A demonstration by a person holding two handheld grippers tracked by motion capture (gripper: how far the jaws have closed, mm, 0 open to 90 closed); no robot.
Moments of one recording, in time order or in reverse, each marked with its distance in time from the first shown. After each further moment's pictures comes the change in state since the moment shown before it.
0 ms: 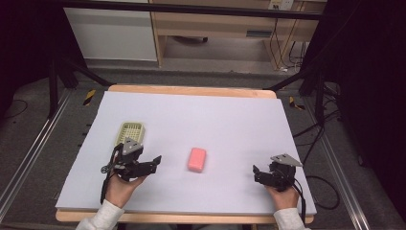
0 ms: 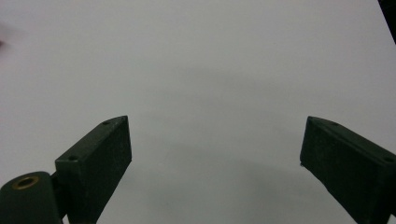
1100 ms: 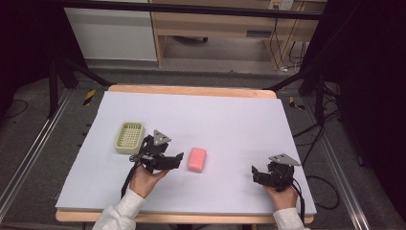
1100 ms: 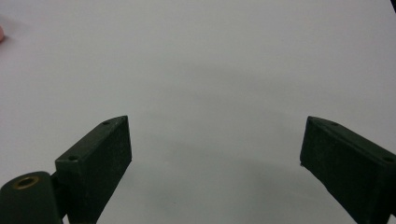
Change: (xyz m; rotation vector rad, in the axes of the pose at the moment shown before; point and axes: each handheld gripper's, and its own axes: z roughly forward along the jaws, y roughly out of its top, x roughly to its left) left arm -0.044 0.034 0.038 0.073 -0.056 0.069; right arm 0.003 0.000 0.002 0.015 0.010 -0.015
